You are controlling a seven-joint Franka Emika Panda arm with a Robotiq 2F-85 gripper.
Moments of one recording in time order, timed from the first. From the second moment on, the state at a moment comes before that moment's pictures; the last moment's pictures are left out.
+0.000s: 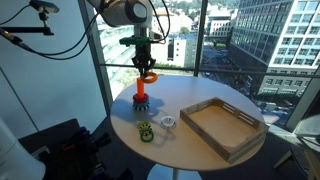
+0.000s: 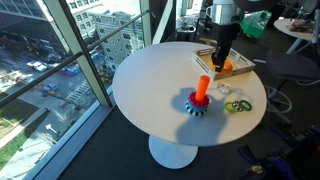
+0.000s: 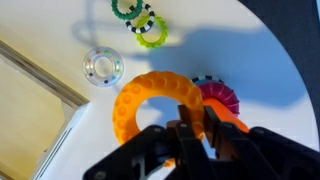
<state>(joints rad) 0.13 0.21 0.11 -2.02 -0.13 2.06 -0.09</state>
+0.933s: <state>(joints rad) 0.17 0.22 0.15 -2.02 -0.13 2.07 -0.09</state>
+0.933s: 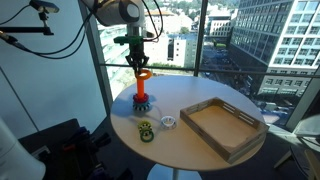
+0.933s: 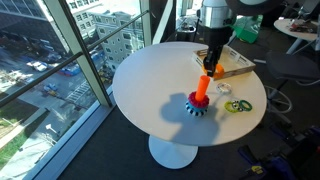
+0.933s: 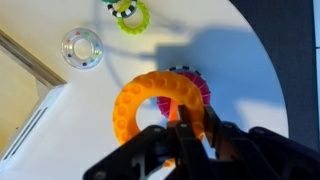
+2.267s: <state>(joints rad) 0.19 0.27 0.17 -1.98 -0.13 2.11 -0.09</state>
